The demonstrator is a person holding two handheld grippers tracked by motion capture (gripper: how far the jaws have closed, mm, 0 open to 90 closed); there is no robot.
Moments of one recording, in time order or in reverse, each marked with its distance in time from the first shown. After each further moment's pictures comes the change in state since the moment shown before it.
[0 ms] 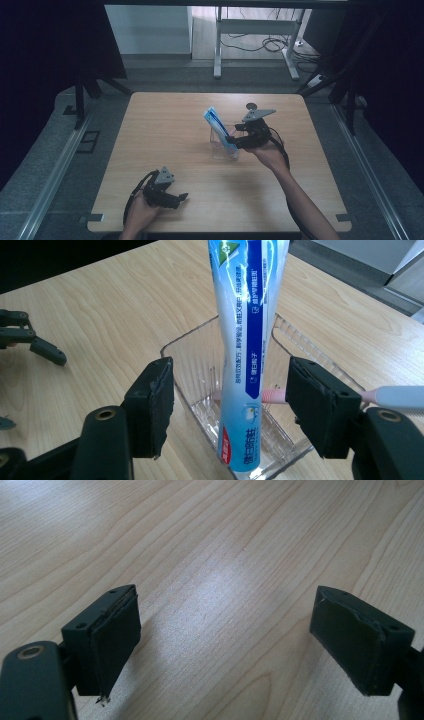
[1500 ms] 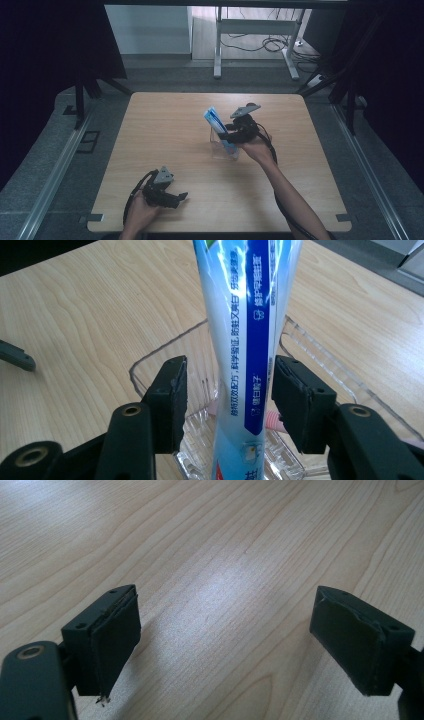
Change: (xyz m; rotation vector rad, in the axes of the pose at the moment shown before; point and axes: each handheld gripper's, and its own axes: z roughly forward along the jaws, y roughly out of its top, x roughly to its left) left arm 0.002 0.000 -0.001 -0.008 -0.002 -0.010; right arm -0.009 0.008 0.043 0.059 0.009 0.017
